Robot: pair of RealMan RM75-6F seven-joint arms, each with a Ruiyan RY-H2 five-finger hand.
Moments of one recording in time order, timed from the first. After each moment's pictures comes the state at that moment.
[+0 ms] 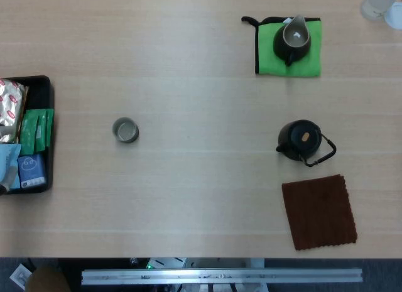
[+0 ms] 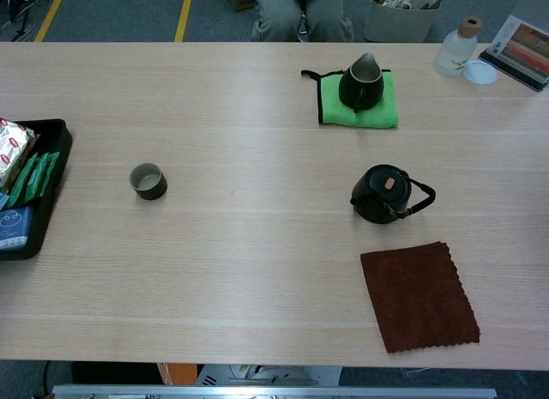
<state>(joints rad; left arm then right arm) -0.05 -1.09 0.01 -1.73 1.59 1.52 0.15 0.07 -1.06 -0.02 -1.75 -1.60 1.46 -0.17</state>
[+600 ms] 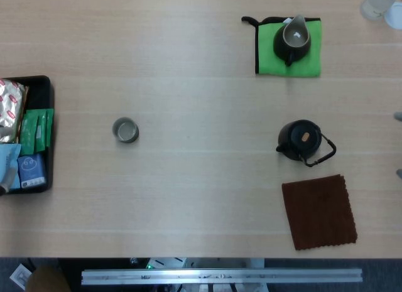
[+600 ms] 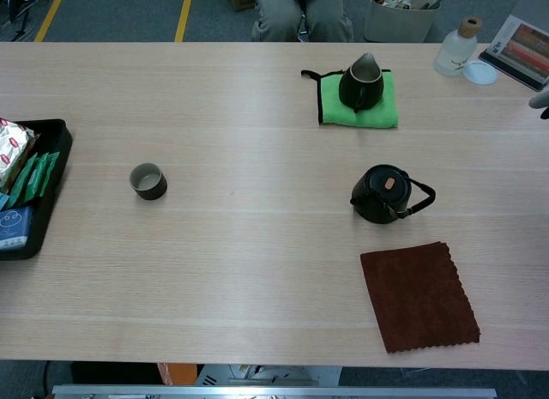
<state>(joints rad) -0.05 -1.08 0.02 -1.73 1.58 1.51 0.14 0.13 -1.02 -0.02 -1.84 -1.60 1.34 -0.13</state>
